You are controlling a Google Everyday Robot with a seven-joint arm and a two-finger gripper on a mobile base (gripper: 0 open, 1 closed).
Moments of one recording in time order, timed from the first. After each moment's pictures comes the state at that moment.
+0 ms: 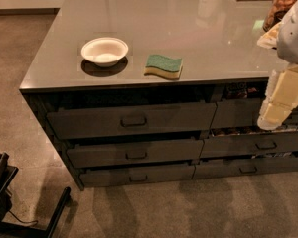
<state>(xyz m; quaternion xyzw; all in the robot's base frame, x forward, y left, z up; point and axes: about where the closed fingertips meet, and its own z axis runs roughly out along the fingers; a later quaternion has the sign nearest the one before) 0.438 -0.216 0.978 -0.60 0.78 -0.04 0.16</state>
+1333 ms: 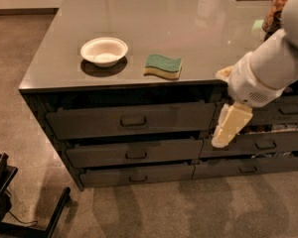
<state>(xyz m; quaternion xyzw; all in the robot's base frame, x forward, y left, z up) 0.481 -0.174 0.872 -0.62 0.75 0.03 0.22</state>
